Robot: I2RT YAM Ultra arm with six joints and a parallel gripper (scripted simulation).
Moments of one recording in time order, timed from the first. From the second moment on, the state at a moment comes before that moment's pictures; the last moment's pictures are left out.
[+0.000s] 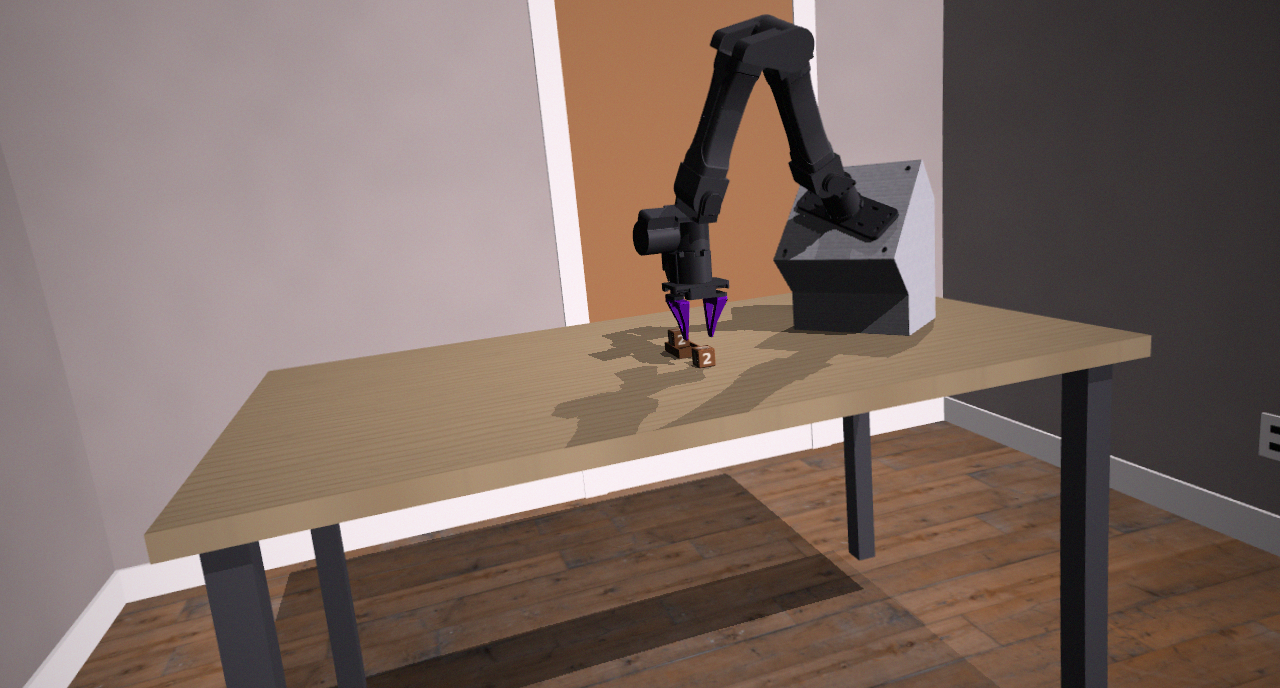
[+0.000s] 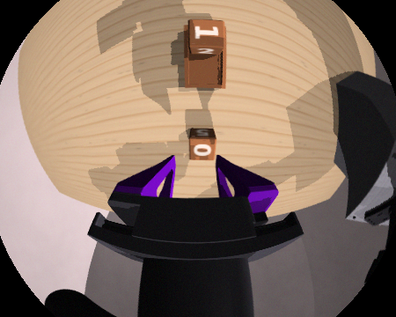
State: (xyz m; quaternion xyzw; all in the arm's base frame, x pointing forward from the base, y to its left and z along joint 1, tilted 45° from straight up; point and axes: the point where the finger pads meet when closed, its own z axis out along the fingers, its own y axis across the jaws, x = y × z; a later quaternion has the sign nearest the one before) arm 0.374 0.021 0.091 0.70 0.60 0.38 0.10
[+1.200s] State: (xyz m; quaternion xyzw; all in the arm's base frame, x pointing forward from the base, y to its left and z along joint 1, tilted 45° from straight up) arm 0.338 0.006 0.121 0.70 0.60 0.37 0.09
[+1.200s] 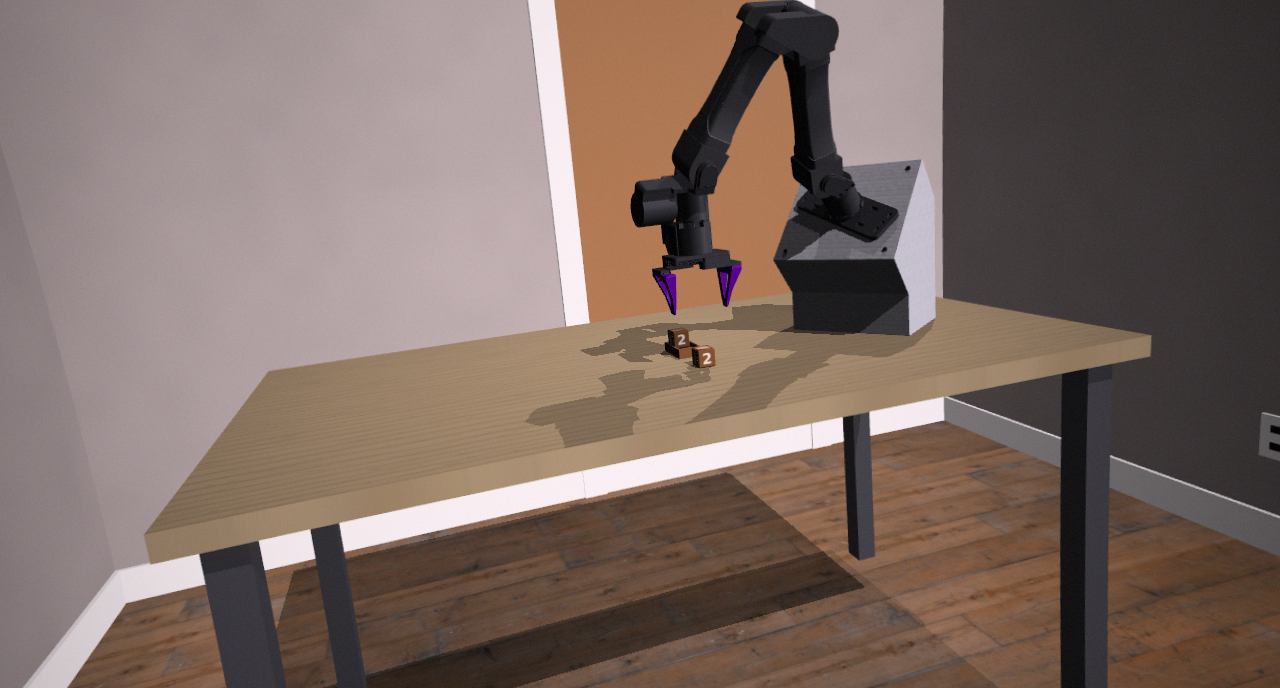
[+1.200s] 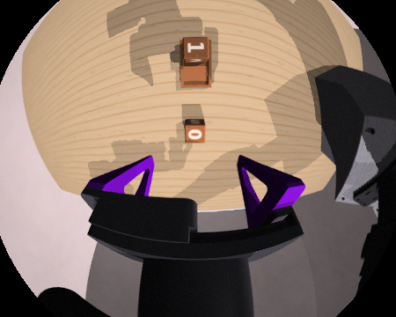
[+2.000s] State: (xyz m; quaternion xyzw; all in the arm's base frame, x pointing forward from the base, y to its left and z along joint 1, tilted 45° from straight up) arm 0.333 -0.107 0.067 0.71 0.60 0.37 0.08
